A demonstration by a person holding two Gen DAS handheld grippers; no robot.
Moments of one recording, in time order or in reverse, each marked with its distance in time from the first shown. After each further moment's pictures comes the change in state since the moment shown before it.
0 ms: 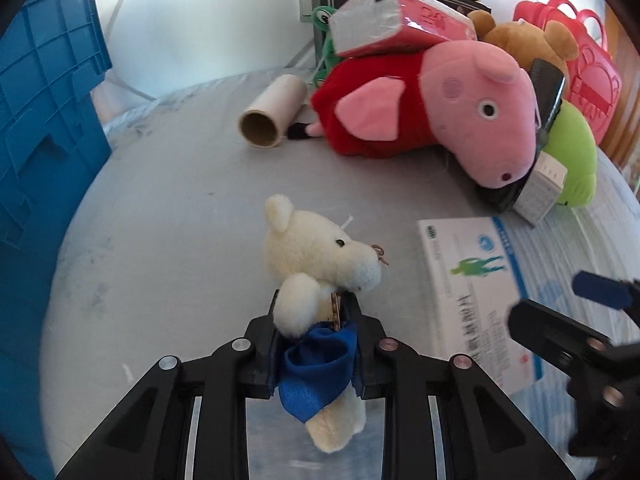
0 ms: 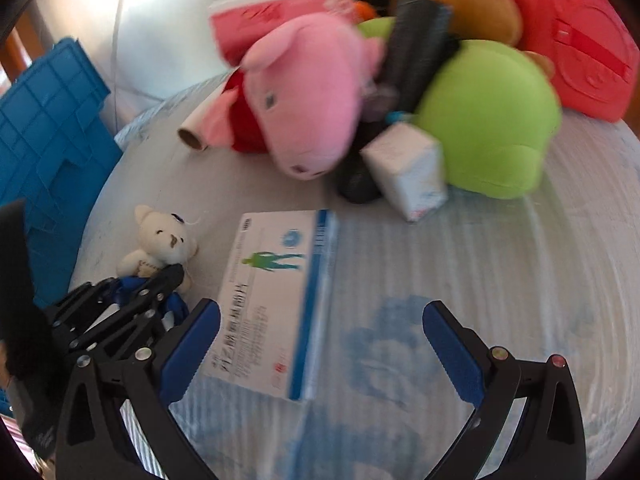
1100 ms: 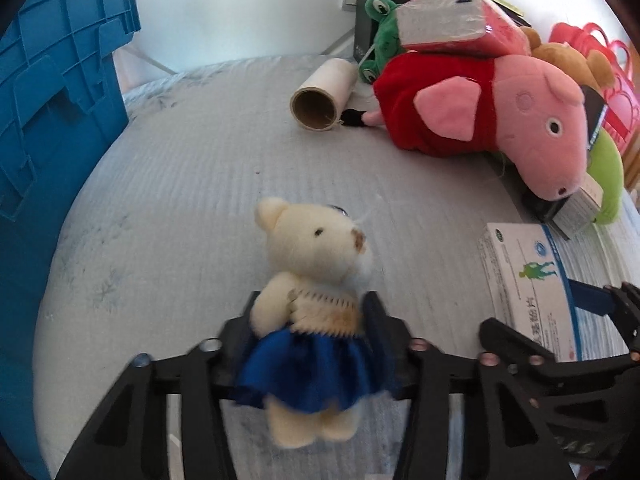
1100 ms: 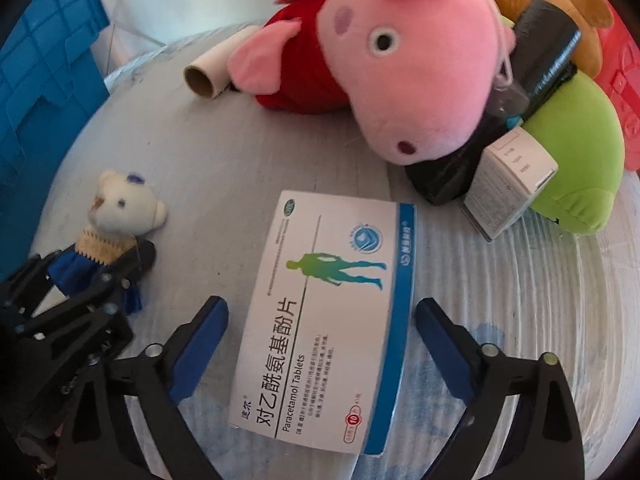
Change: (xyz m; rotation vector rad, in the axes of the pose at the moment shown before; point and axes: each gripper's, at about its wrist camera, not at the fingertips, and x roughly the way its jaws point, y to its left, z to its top) left arm 0.017 0.033 -0.007 -0.065 0.015 0.000; right arm 0.044 0.043 0.005 -0.153 0.075 -0.131
